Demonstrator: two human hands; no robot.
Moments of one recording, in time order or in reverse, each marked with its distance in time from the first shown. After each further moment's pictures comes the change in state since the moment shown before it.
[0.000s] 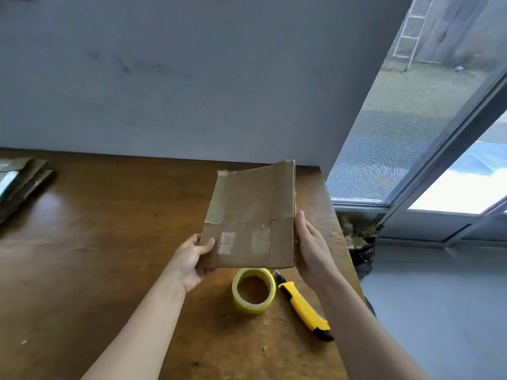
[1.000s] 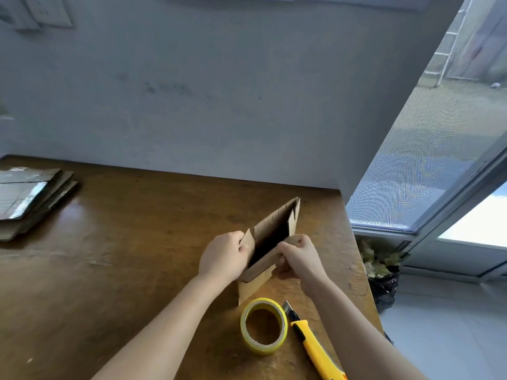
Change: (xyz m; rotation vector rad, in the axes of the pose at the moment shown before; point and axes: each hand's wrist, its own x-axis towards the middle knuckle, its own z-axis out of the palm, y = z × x) left_hand -0.002 0.046 0.062 1.363 0.244 0.708; right_hand 0.067 -0.003 0.024 -0.409 0.039 0.151
